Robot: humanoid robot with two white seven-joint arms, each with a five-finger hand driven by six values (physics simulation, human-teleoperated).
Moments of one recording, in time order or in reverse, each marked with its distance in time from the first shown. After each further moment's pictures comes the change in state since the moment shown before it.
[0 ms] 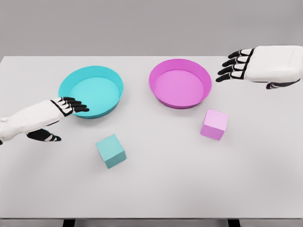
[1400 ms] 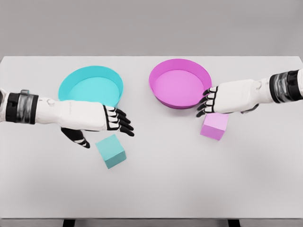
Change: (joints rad) left arm -0.730 0.106 -0.779 -0.119 0.337 -0.001 -0.213; right arm -0.110 0.169 0.347 0.079 0.172 0.001 0.000
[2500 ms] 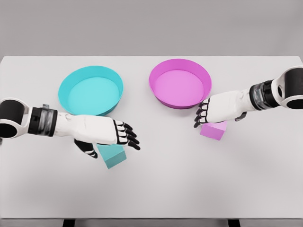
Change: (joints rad) left arm 0.086 -0.095 -0.001 0.048 -0.152 0.001 0.000; right arm -0.017 0.106 0.128 0.104 0.079 0.000 0.000
